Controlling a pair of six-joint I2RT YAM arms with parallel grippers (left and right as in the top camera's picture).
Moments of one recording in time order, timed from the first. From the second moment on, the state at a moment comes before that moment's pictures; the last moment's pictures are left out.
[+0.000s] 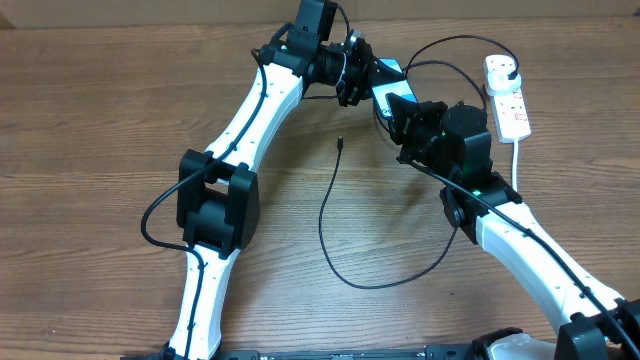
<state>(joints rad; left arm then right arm) -0.39 2.39 2.20 -0.62 1.01 -1.18 0.31 1.42 0.83 0.25 -0.19 1.80</state>
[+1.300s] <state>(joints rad) -0.37 2.39 2.19 -0.59 1.03 -1.23 0.28 1.47 0.87 0.24 -0.27 1.76</state>
